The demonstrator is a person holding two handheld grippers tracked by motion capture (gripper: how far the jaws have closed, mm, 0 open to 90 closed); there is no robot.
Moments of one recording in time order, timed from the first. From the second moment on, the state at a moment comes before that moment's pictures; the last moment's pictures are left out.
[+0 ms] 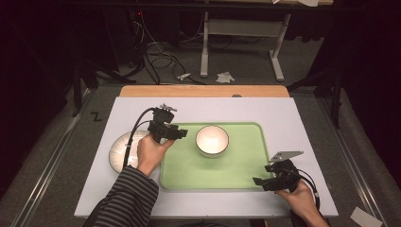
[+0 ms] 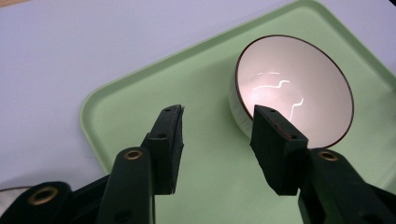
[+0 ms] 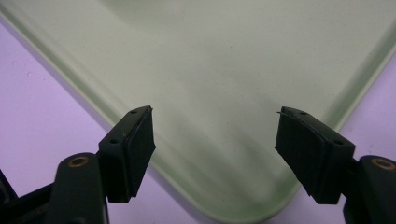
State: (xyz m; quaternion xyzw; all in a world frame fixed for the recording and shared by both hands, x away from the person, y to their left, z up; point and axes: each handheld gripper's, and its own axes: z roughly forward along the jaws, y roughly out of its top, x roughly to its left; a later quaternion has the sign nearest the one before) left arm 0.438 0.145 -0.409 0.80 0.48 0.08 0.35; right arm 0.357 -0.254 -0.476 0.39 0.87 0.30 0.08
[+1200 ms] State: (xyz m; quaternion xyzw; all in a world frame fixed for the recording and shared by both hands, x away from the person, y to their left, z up) left arm 0.393 0.196 -0.400 0.77 0.50 0.10 0.38; right arm 0.357 -0.254 -0.476 0.39 0.87 0.29 0.08
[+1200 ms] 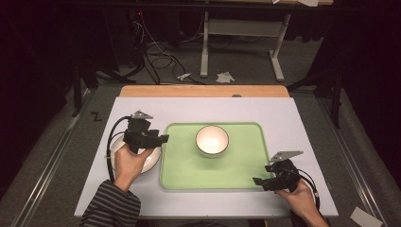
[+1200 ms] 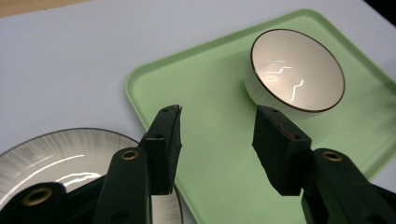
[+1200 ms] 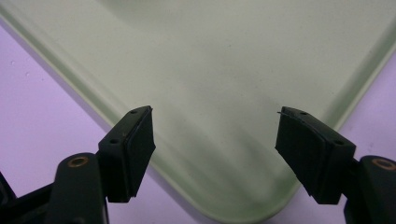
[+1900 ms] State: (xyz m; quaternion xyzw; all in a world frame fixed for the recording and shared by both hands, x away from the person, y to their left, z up) left arm 0.367 0.198 -0.414 0.78 0.49 0.10 0.39; right arm 0.357 -0.254 -0.476 0.39 0.87 0.29 0.08
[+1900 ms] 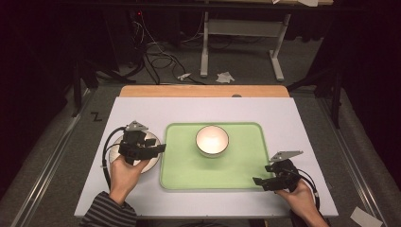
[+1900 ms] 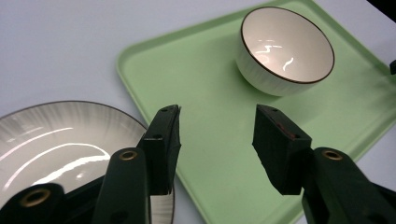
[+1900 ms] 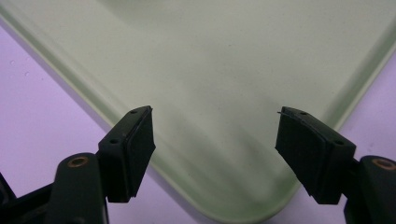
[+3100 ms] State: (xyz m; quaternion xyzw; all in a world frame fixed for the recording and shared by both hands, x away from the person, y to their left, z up) left arm 0.352 0.155 -0.456 0.82 0.45 0.07 0.35; right arm 0.357 -0.254 -0.476 0.39 0.87 0.29 0.08
